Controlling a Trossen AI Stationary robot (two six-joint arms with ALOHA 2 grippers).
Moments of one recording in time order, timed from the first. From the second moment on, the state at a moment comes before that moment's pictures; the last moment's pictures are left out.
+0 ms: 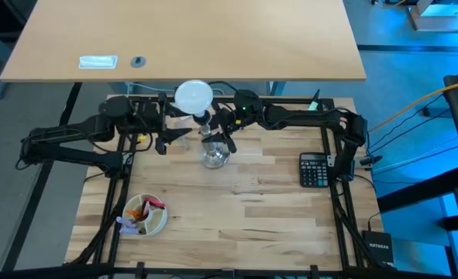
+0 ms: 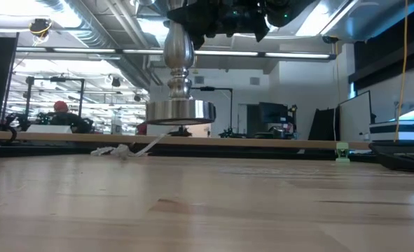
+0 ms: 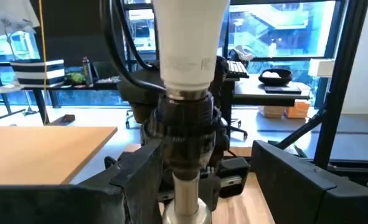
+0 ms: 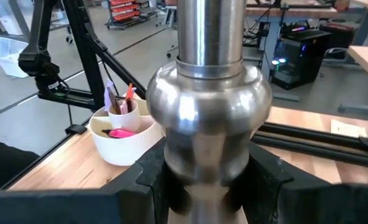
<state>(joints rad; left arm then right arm) 0.18 0.88 0.93 -0.01 0.06 0.03 -0.27 1.82 1.43 0.21 -0.66 -0.11</state>
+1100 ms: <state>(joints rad) -0.16 1.07 1.04 0.05 -0.93 0.05 -0.31 1.89 1.43 0.33 -0.41 -0.18</state>
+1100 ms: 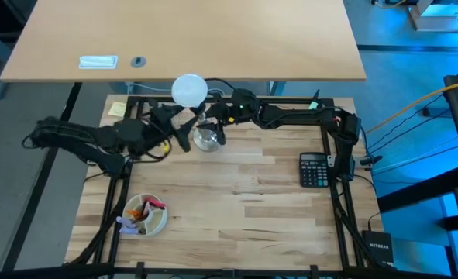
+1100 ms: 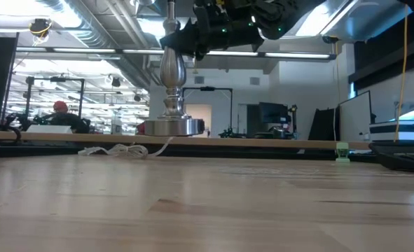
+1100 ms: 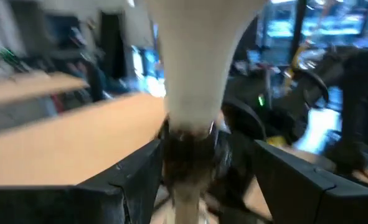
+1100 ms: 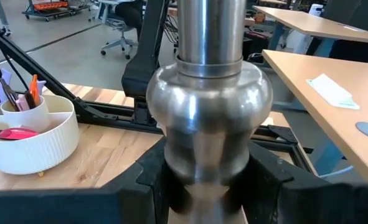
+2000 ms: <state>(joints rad) -0.13 1.27 1.26 0.07 -1.18 0.25 -0.31 1.90 1.43 0.31 -0.41 -0.19</state>
